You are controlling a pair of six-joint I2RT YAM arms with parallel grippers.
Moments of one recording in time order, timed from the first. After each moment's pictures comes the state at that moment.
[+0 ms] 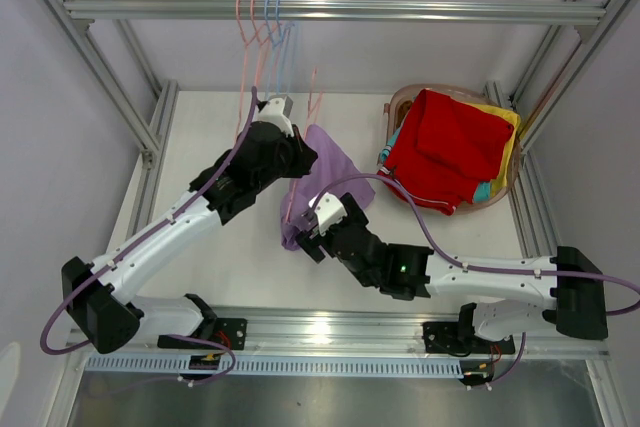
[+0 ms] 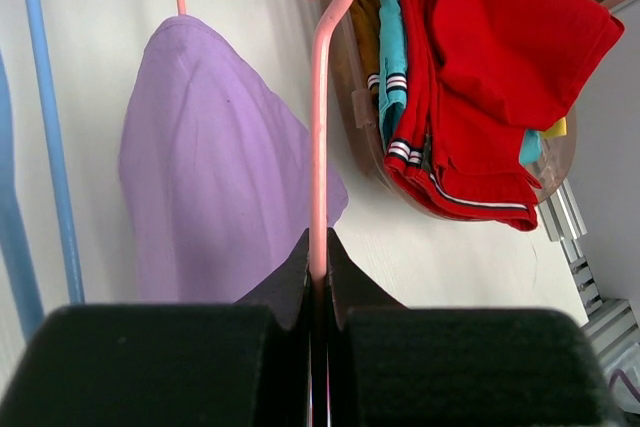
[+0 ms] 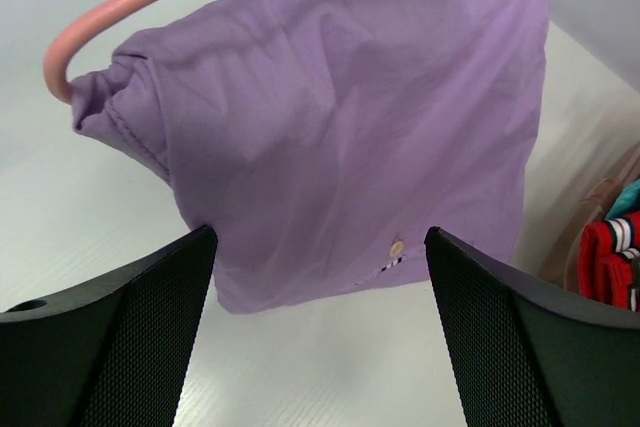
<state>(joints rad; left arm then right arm) -0.71 1.26 1.19 -0.32 -0.15 -0.56 1.32 1.27 0.88 0.04 0.67 -0.02</state>
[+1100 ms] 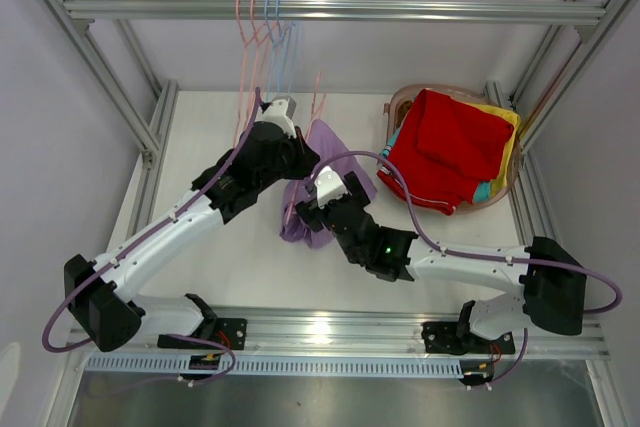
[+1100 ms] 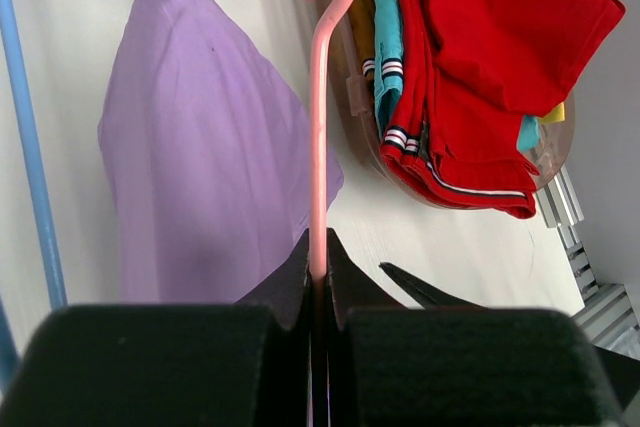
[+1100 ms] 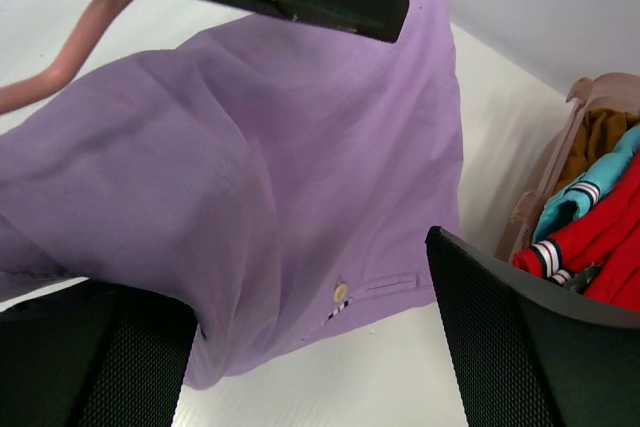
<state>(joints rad) -0.71 1.27 1.19 -0.33 -0.12 -0.56 1.19 1.39 0.91 0.22 0.74 -0.09</state>
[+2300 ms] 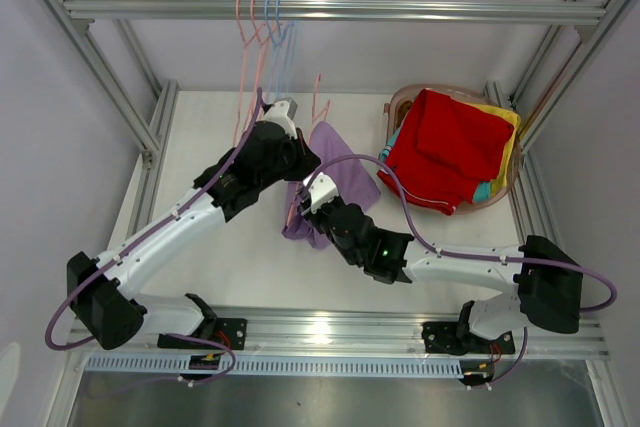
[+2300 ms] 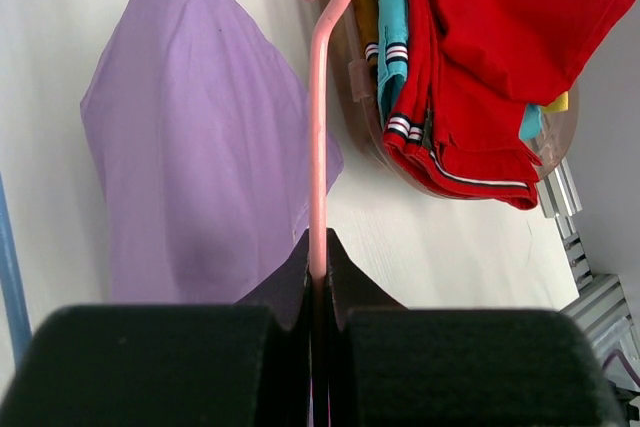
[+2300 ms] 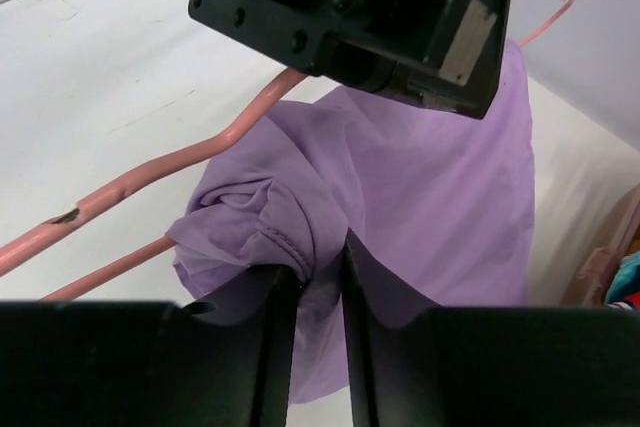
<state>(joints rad) -0.69 1.29 1.19 -0.35 -0.09 -0.58 1.20 1.42 0.90 0.34 0.61 -0.11</state>
